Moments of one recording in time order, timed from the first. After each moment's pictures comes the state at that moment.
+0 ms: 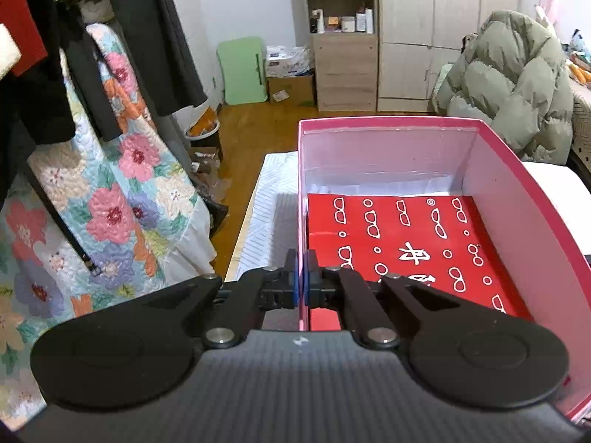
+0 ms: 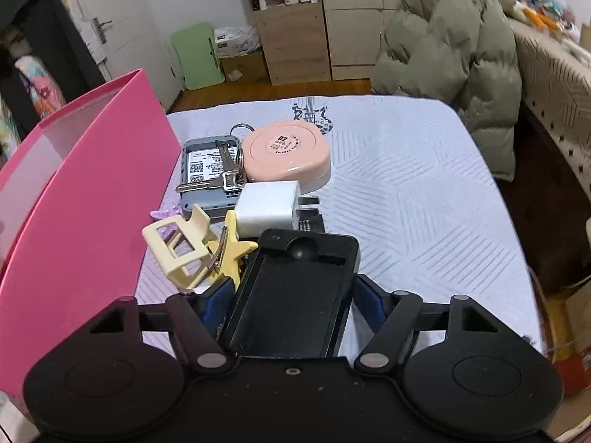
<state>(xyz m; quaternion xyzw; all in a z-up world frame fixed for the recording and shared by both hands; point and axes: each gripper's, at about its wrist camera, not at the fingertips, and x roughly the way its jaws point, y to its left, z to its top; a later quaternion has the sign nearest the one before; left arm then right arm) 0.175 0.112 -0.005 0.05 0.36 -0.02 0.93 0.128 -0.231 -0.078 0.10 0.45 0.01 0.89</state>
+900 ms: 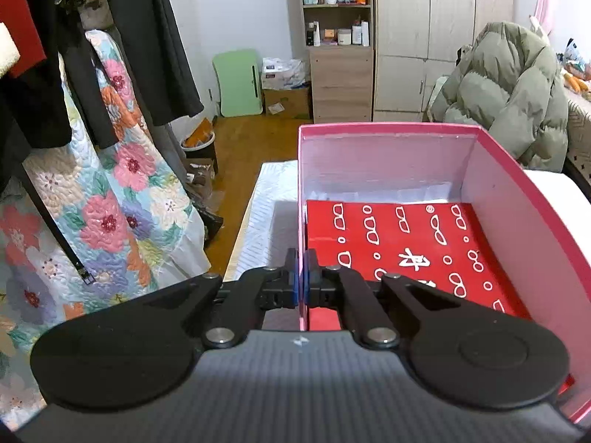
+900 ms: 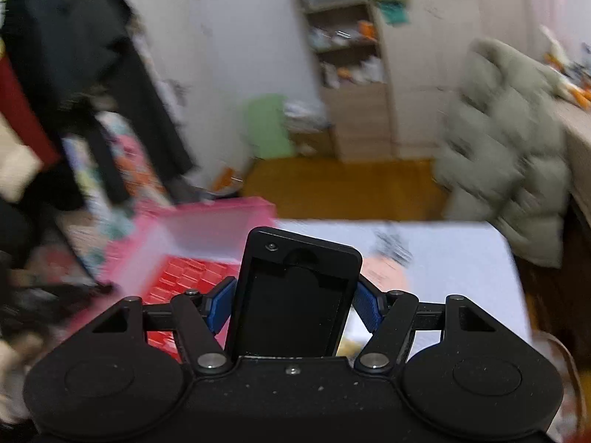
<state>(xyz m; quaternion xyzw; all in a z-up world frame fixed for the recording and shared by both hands) 0.173 0.116 -0.014 0.05 0.34 -0.03 0.94 0.116 -0.206 0.042 0.11 0.32 0.12 0.93</state>
